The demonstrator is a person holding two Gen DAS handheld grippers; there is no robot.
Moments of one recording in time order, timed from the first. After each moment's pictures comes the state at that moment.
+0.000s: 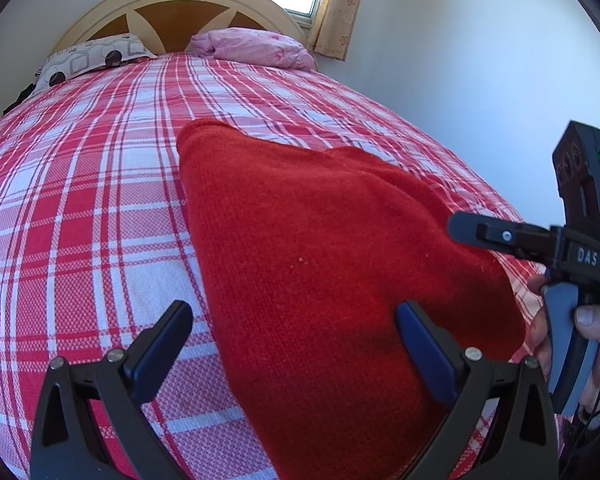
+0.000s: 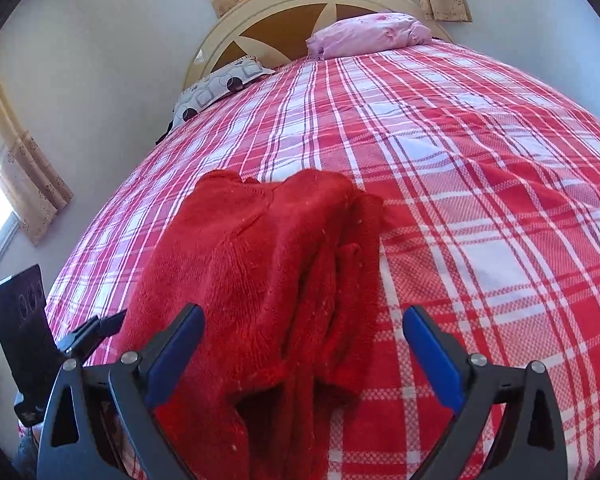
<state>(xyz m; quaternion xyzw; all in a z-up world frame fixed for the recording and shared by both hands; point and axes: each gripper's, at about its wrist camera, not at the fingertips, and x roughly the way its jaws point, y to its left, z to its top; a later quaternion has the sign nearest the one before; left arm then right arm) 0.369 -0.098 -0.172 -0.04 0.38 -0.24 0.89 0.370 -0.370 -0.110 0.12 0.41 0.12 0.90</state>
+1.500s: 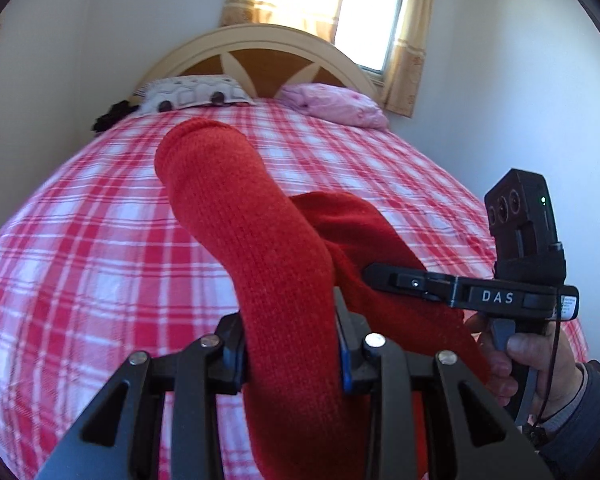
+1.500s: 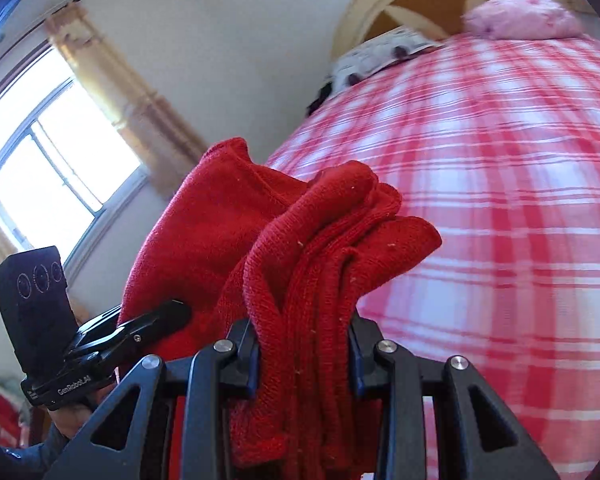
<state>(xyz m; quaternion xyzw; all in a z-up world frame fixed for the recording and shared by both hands) 0.265 0.088 -0.079 -0.07 0.33 -0.11 0.94 0.355 -0.144 -0.074 0.15 0.40 0.40 0.81</state>
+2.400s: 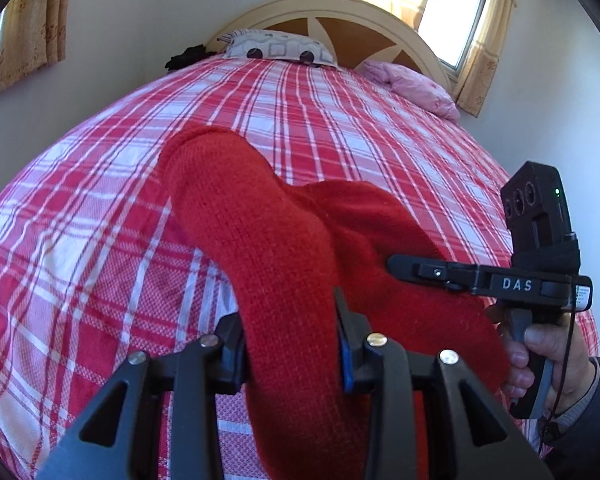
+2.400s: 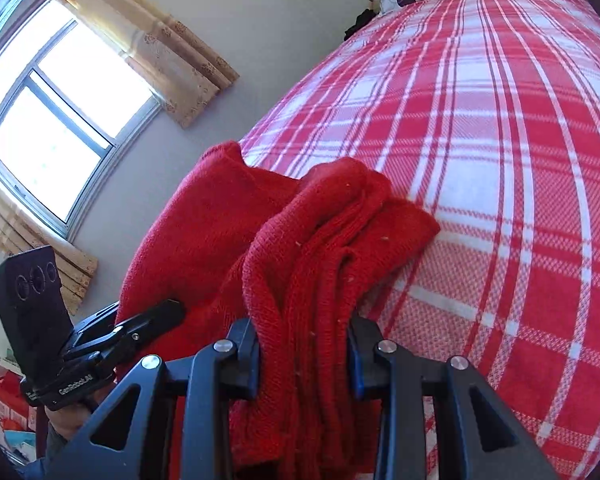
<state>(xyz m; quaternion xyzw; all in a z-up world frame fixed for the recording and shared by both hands) 0.223 0.224 -0.164 -0.13 0.39 -0.03 0.91 0.337 0.010 -0.154 0.12 0.48 0.43 0.75</state>
